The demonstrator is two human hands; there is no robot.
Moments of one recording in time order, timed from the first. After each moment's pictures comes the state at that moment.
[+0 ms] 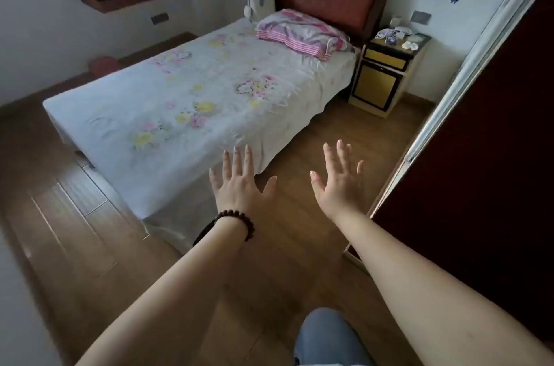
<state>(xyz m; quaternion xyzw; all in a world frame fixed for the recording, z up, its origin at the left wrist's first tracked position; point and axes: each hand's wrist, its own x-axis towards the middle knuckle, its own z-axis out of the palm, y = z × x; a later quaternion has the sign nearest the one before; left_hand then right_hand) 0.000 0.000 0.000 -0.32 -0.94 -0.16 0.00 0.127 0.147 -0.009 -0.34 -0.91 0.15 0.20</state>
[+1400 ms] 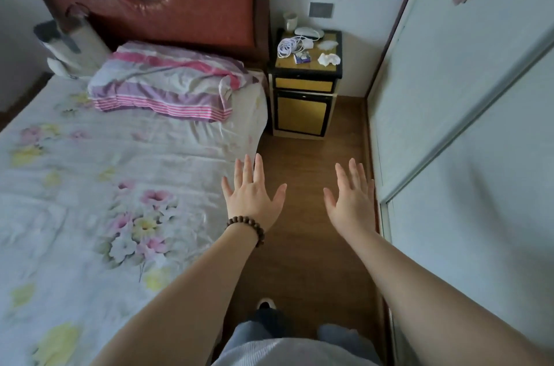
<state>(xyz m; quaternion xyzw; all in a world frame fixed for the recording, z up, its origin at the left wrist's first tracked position) -0.403 0.735 -0.057 -0.56 -0.82 -0.10 -0.08 -0.208 0.780 -0.079 -0.63 -0.75 0.12 0.14</state>
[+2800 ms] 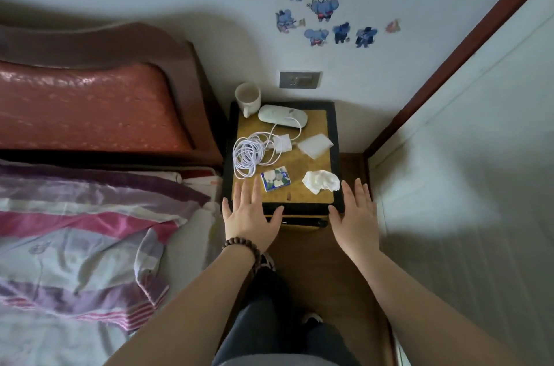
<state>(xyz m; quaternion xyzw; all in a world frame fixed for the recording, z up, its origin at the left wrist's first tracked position) -0.504 1.462 -0.136 -0.59 -0.78 -0.05 -0.21 -0.292 1.487 -0.158 -0.71 -0.67 0.20 0.07</state>
